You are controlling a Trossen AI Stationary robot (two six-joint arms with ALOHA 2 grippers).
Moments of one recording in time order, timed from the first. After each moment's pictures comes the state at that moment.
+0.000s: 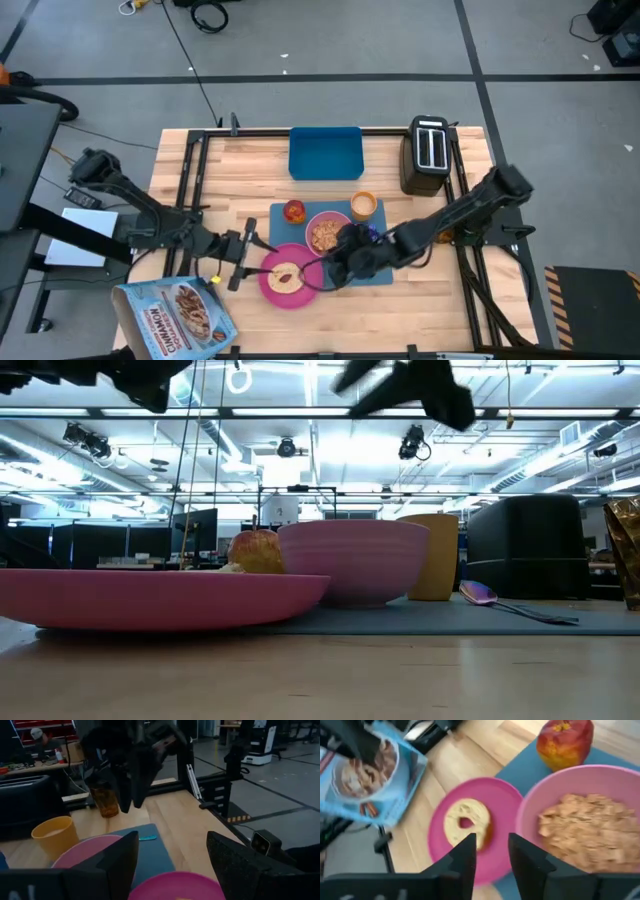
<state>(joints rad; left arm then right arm) -0.57 1.05 0.37 0.59 -0.37 0.04 0.44 1.69 1.27 -0.34 0.48 1.03</state>
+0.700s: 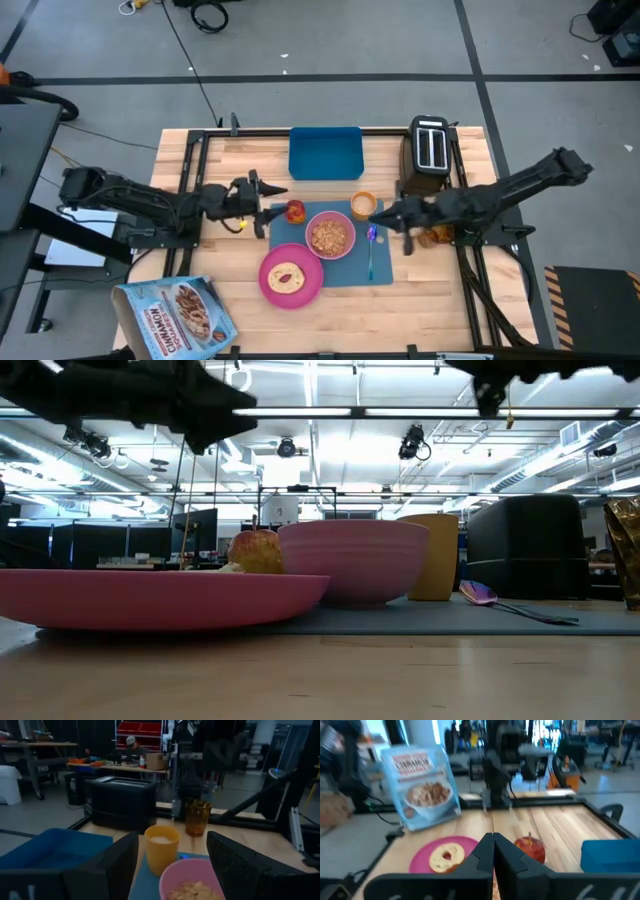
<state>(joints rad) -0.06 1.05 0.36 0.71 -0.25 -0.07 0.30 0.90 0.52 0.25 0.27 0.08</state>
